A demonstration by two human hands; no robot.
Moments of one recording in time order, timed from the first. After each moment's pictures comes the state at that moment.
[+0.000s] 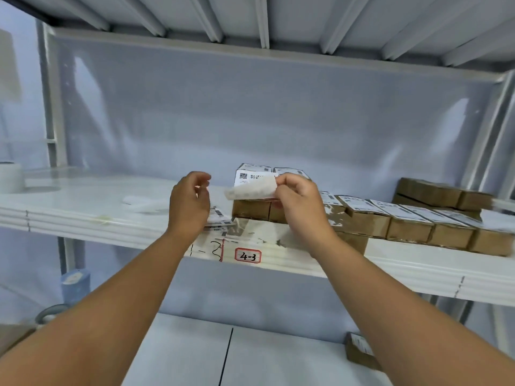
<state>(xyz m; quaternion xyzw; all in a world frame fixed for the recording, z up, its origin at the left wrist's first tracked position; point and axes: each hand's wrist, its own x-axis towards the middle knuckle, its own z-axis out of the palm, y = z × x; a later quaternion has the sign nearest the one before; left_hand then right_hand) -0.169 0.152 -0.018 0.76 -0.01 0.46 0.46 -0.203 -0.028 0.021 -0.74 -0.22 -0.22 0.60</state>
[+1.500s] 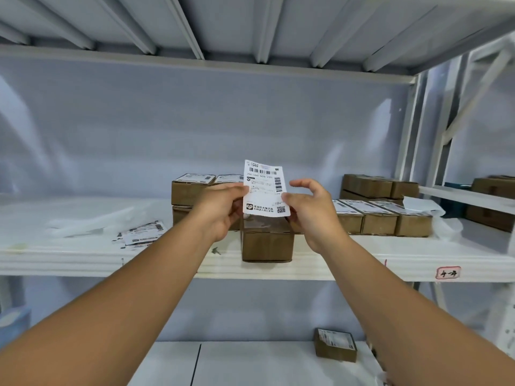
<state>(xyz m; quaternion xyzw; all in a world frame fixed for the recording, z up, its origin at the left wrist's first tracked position) -0.192 -0.007 0.040 0.59 -0.04 0.07 0.80 -0.207 -0.159 0.032 -0.68 -0.05 -0.19 0.71</state>
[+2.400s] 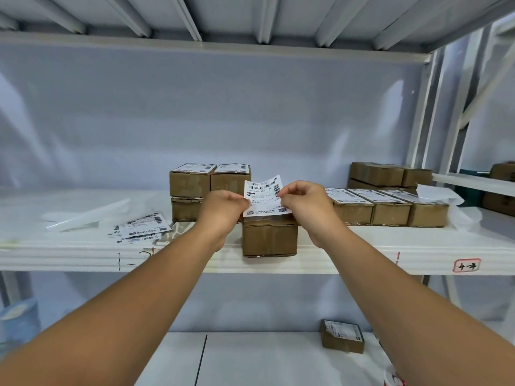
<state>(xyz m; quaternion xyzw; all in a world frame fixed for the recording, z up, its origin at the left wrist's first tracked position) -0.170 -0.010 0.006 0.75 -0.01 0.15 0.64 -0.181 -0.157 0.017 -0.77 -0.06 -0.20 0.60</state>
